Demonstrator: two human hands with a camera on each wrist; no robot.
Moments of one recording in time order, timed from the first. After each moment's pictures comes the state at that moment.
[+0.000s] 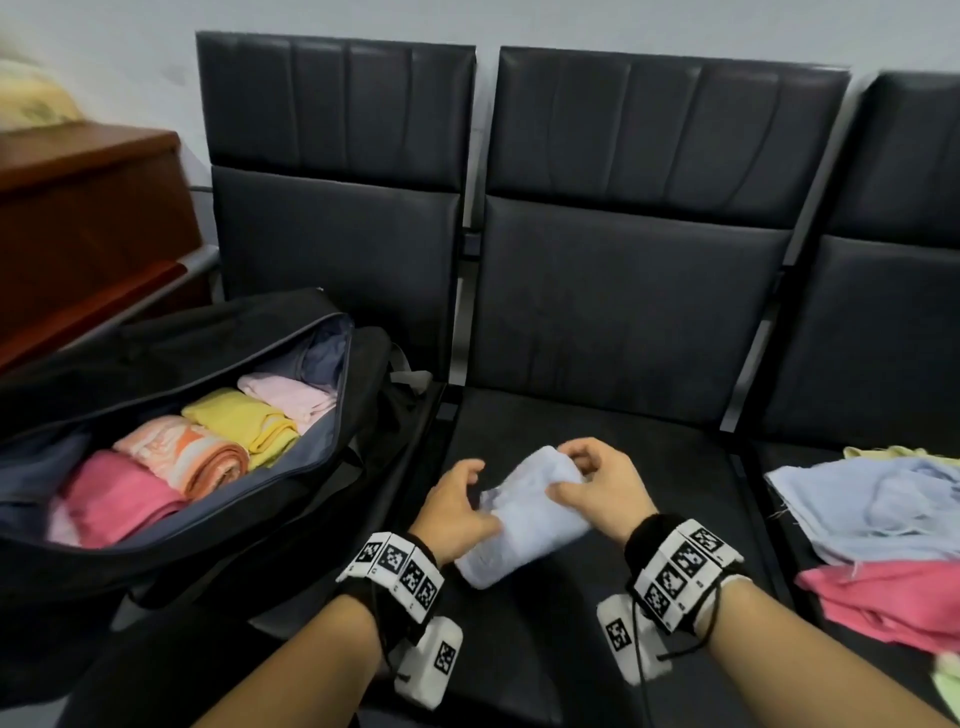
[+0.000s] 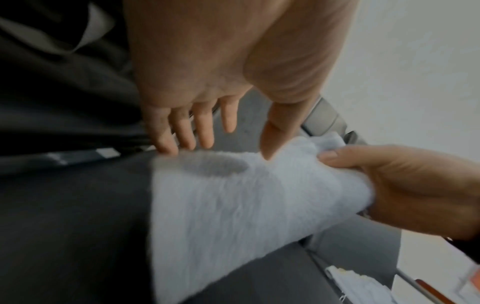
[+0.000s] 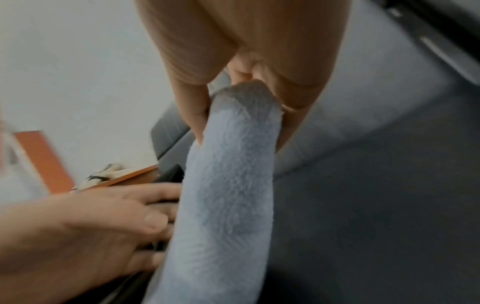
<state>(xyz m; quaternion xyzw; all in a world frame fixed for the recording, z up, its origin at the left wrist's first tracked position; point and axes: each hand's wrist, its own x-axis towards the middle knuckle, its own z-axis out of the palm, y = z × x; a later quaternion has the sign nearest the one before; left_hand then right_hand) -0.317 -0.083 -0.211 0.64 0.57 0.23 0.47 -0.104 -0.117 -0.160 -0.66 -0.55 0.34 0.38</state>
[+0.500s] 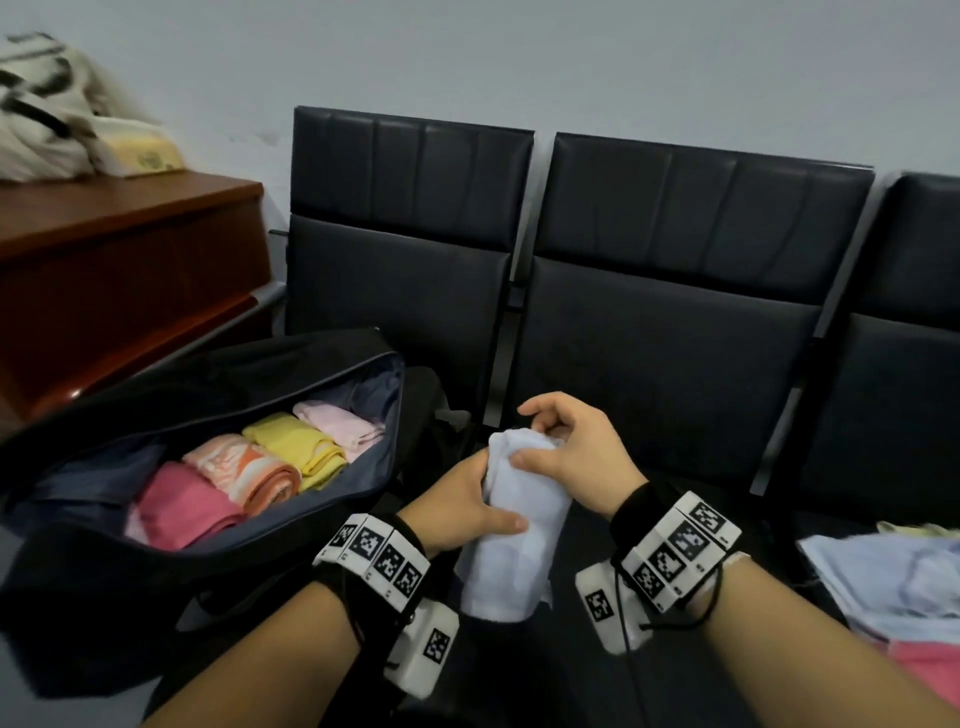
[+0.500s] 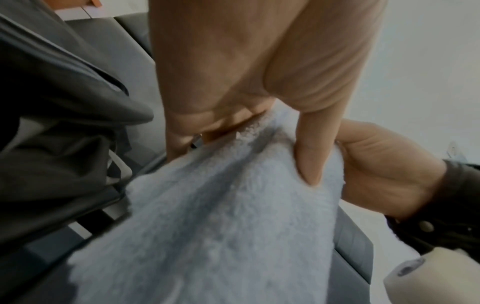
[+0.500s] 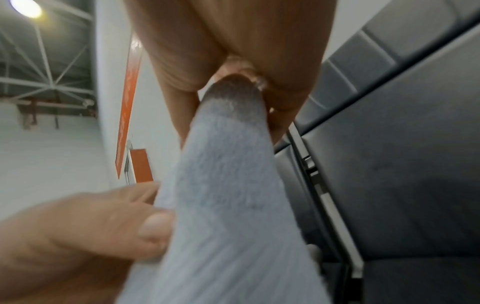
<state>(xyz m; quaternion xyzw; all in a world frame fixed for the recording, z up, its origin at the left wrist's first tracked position) -0.368 -0.093 -0.092 0.66 0.35 0.31 0.59 -0.186 -0.091 -0.047 -0.51 -0.70 0.29 0.41</state>
